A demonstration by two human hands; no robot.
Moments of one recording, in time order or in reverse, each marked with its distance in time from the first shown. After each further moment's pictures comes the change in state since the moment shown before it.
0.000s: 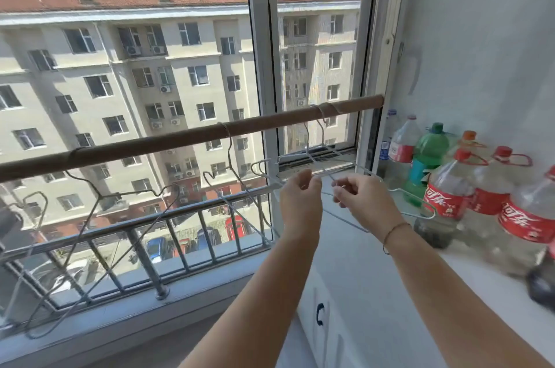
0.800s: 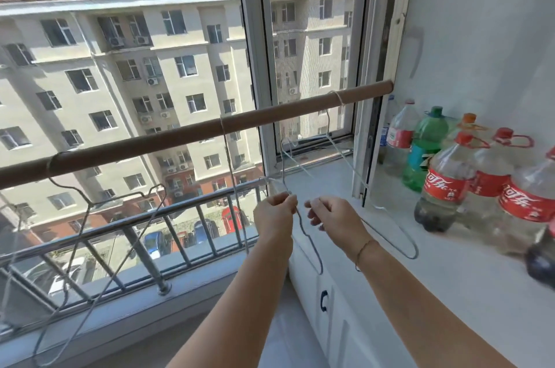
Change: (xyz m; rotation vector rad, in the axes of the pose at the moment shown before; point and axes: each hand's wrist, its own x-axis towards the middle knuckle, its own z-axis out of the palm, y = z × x) left_hand 0.037 -0.056 -0.044 -0.096 0.063 -0.285; right_hand -0.016 0.016 0.073 0.252 -0.141 0.149
